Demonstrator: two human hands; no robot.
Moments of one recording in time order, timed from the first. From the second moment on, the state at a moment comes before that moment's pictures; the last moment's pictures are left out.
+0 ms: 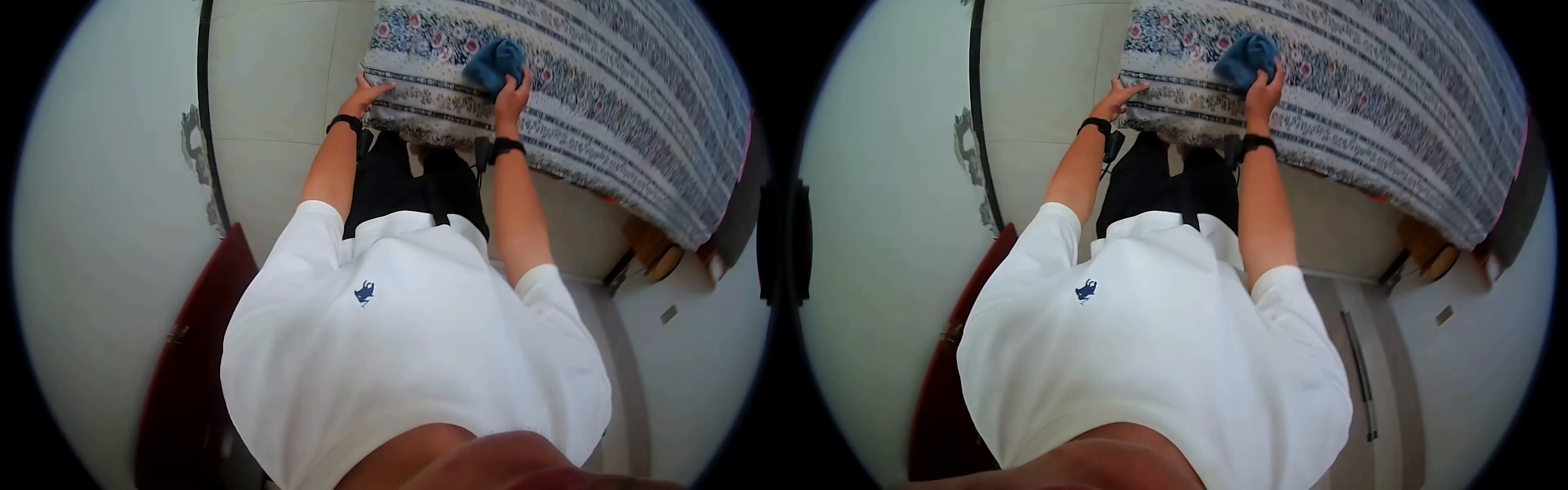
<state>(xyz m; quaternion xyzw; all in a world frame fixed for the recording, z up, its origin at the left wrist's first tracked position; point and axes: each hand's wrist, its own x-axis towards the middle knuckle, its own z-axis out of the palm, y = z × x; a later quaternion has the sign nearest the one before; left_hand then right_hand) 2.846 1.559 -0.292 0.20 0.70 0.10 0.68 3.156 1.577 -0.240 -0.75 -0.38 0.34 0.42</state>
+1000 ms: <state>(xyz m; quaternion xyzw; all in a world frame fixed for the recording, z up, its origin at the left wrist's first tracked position) 2.836 1.527 -0.326 0.27 0.74 0.07 0.62 3.122 1.606 -0.296 -0.76 -0.50 0.33 0.26</state>
